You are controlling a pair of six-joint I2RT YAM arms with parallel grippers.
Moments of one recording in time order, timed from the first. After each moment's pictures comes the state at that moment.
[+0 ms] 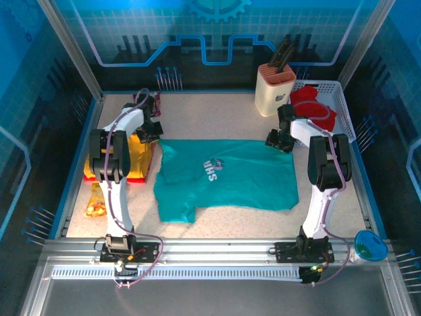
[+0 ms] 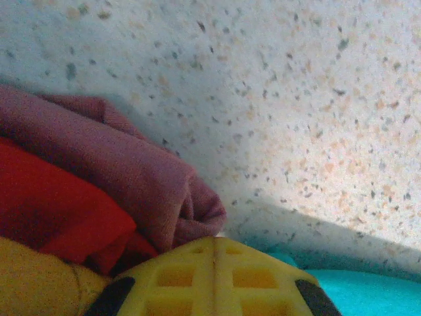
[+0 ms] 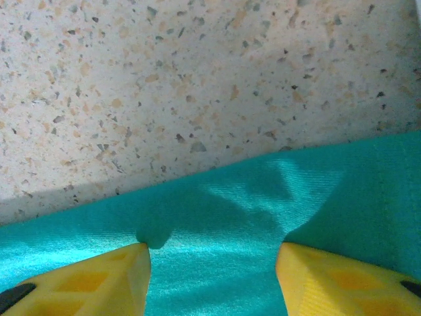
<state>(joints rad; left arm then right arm) 0.01 2.17 1.69 -0.86 0.03 -0.44 0.07 2.03 1.40 -0.66 -0.03 0.46</state>
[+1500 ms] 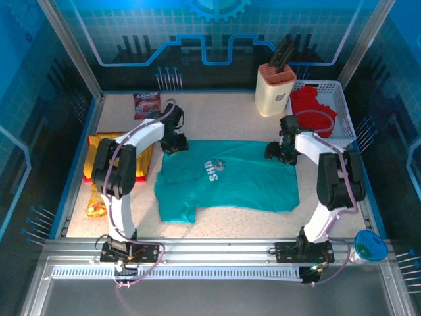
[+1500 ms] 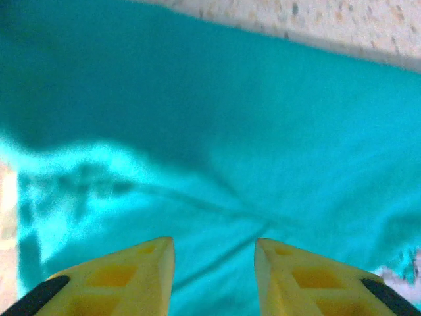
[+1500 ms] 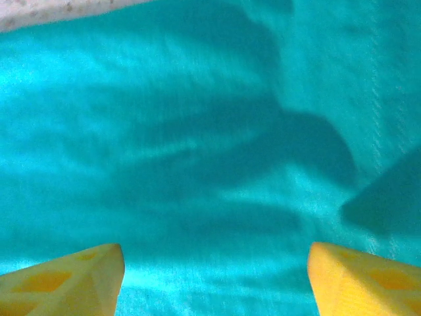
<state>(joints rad) -0.26 1.91 1.41 -0.80 0.11 -0.53 0.10 1.71 1.10 -0.66 -0.05 0.37</state>
